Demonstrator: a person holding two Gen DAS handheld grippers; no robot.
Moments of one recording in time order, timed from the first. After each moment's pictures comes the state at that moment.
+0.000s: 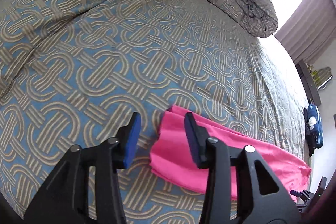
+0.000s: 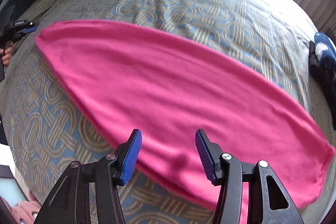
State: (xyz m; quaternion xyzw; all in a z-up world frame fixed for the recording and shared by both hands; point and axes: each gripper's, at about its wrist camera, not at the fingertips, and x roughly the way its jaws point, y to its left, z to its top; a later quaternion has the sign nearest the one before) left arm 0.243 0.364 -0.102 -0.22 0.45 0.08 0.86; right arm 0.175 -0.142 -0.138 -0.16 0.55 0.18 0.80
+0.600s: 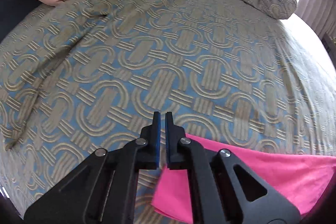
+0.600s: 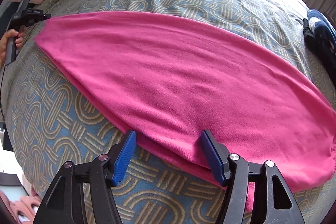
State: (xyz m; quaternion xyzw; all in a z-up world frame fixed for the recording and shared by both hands) left arm 0.298 0.350 -0.104 -0.10 0.47 0.18 0.86; right arm 0.146 -0.168 -0.150 -0.13 0.56 0.17 0.80
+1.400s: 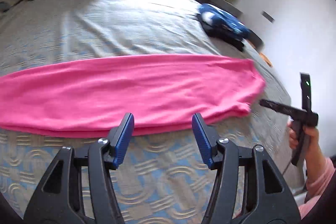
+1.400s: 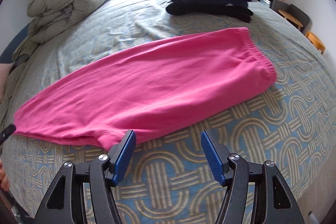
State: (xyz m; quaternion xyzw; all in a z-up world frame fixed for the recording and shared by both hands) left arm 0.117 0.007 -0.074 -0.05 0.43 -0.29 0.85; right arm 0.064 -0.356 -0.104 0.08 0.46 -0.07 0.88
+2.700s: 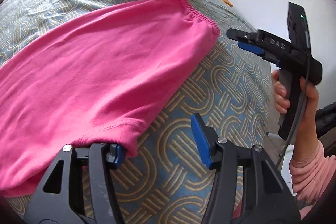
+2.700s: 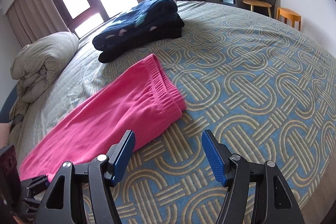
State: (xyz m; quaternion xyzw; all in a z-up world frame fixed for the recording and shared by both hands) left arm 0.112 -0.251 -0.111 0.06 0.49 -0.43 0.75; right arm 0.050 -0.520 -0.103 0.20 0.37 -0.12 0.90
